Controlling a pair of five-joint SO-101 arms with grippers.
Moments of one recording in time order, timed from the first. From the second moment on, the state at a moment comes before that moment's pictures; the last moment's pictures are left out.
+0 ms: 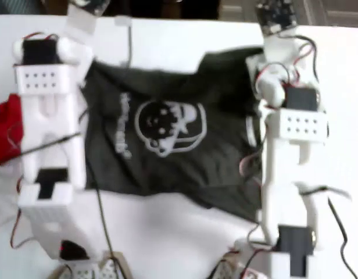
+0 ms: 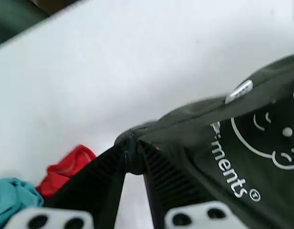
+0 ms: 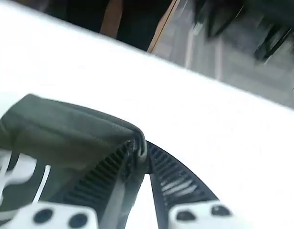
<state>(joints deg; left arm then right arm) -10.4 18.8 -43.1 91.8 -26.4 0.8 -9.0 1.9 52.1 24.2</state>
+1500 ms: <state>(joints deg) -8.4 -9.5 23.5 90.9 -31.8 -1.3 -55.4 41.5 81.7 28.5</state>
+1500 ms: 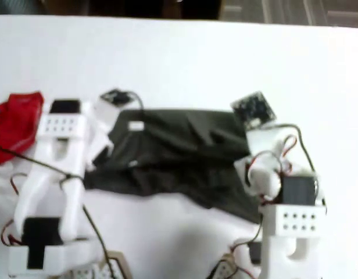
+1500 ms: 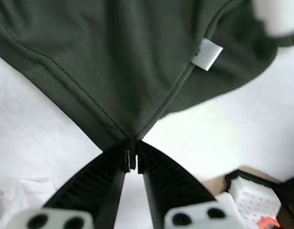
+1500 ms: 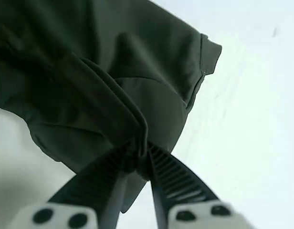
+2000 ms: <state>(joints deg) -9.1 -12.6 36.4 82.9 -34.1 6.5 -64.8 54.4 83.8 37.3</state>
